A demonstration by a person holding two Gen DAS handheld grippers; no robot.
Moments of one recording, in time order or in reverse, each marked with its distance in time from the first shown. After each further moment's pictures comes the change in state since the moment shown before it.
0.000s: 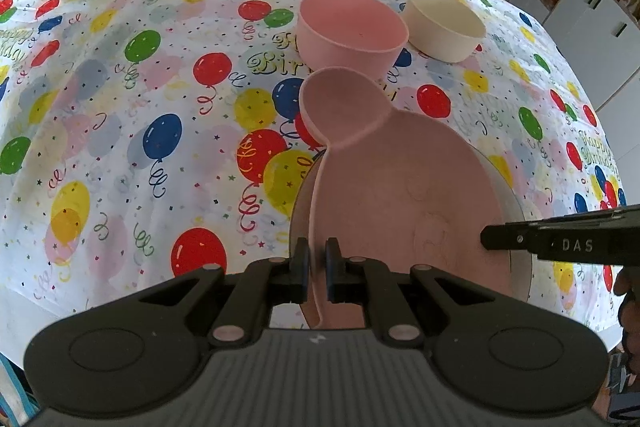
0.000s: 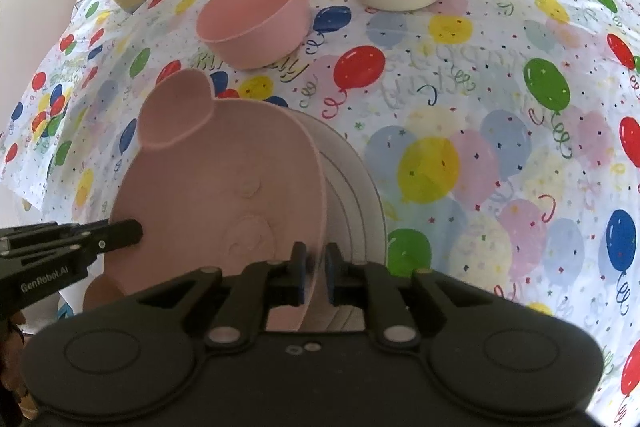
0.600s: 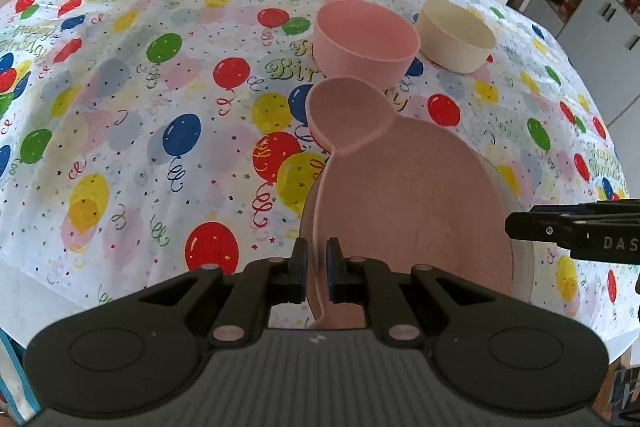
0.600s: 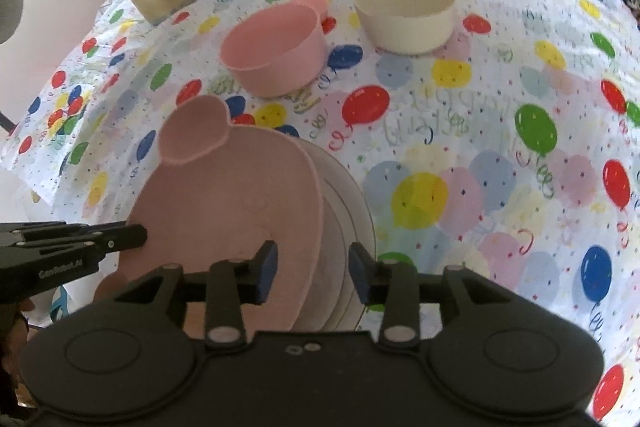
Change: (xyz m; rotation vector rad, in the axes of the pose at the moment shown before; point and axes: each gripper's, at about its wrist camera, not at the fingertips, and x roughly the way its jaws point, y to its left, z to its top) left arm -0.013 -0.002 -0.006 -0.038 -0.036 0.043; right arm -0.033 0.003 -0.001 -0.094 -0.104 0.006
